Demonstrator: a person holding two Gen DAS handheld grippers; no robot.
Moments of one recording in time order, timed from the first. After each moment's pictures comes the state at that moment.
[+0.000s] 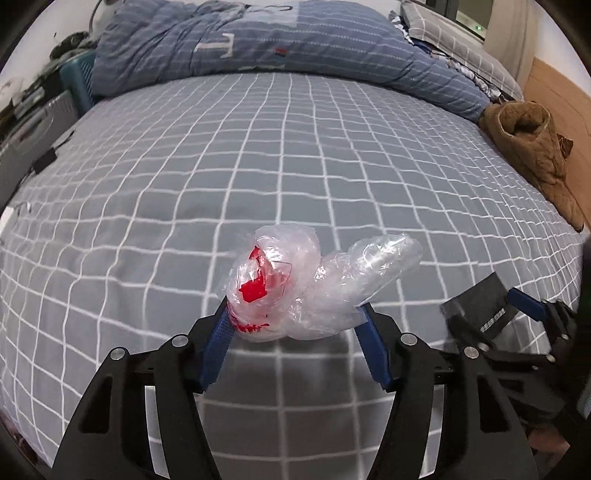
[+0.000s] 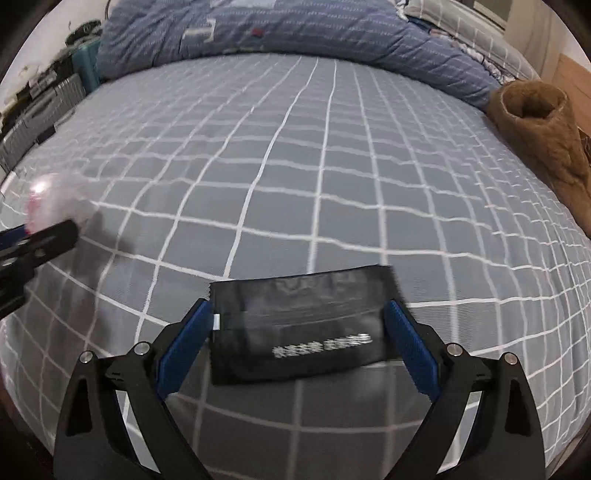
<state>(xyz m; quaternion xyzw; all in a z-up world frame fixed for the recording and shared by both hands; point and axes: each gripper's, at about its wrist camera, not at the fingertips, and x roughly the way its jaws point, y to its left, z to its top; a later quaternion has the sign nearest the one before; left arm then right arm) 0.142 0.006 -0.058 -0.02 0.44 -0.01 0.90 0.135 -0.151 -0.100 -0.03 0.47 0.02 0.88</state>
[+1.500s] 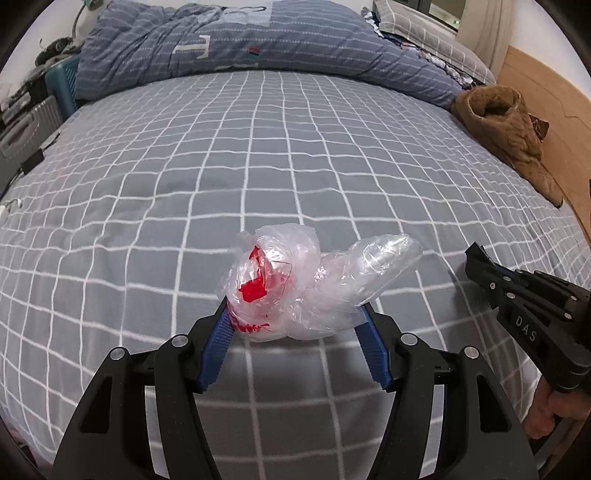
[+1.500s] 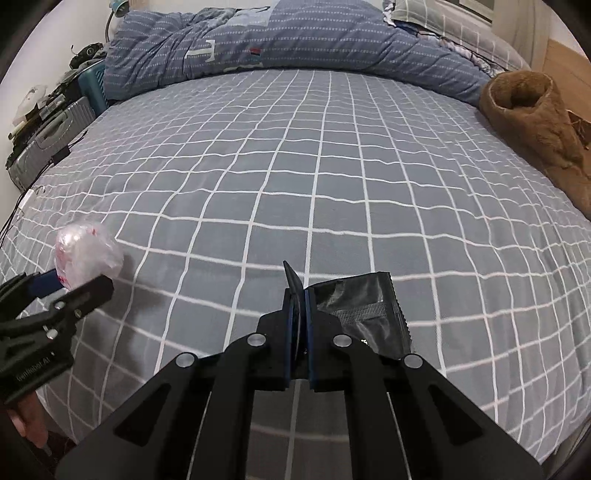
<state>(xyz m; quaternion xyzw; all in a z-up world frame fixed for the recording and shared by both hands) 0.102 -0.018 -0.060 -0.01 0.44 -0.06 0.90 0.093 -0.172 -0.069 0.01 0.44 0.03 0.90</state>
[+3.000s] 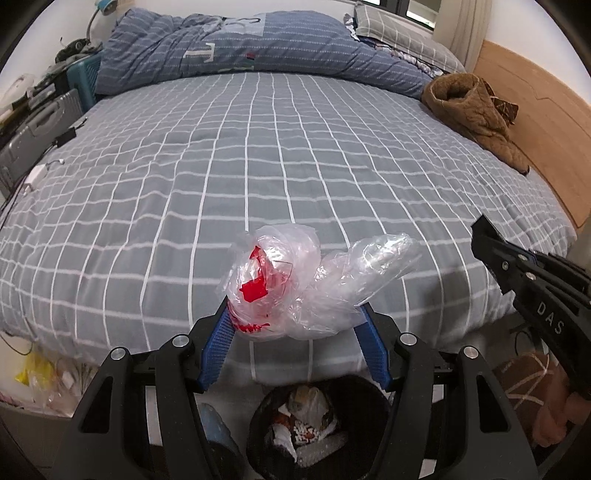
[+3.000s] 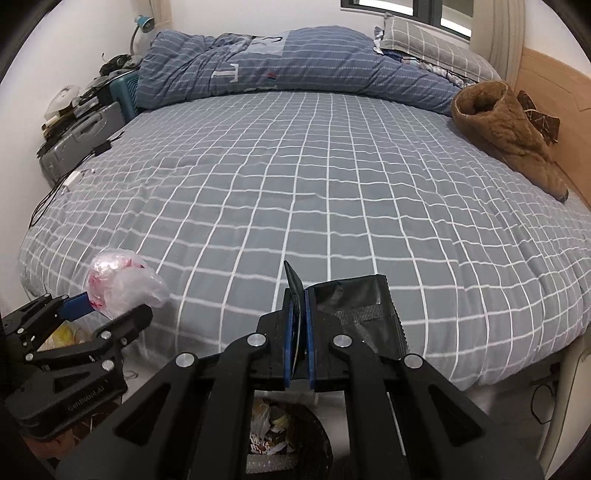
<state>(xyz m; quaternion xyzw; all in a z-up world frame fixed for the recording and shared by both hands) -0.077 -0.023 -0.042 0.00 0.43 -0.06 0.90 -0.090 -0.146 -0.017 0.00 0.41 0.04 0.91</state>
